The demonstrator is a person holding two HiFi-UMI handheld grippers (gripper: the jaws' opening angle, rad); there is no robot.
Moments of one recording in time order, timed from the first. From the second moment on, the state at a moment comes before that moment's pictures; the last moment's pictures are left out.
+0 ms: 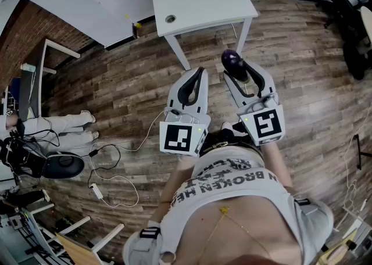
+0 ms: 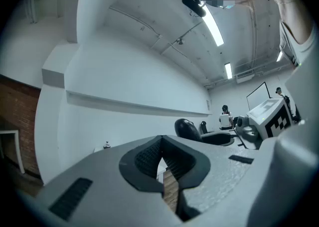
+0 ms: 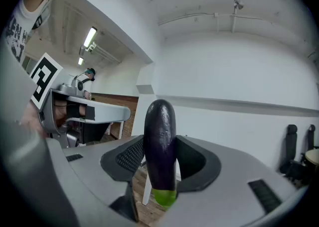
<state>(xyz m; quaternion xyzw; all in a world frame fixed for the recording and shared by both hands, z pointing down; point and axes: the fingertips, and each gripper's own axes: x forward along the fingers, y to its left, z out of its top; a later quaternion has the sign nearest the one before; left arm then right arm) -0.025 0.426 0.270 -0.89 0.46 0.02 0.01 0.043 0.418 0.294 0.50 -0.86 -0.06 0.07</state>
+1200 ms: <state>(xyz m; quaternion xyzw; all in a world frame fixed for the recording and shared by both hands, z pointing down) -0.024 0.278 0.290 -0.90 0.43 0.00 -0.01 0.037 0.279 0.300 0.52 -0.85 -0.06 0.08</state>
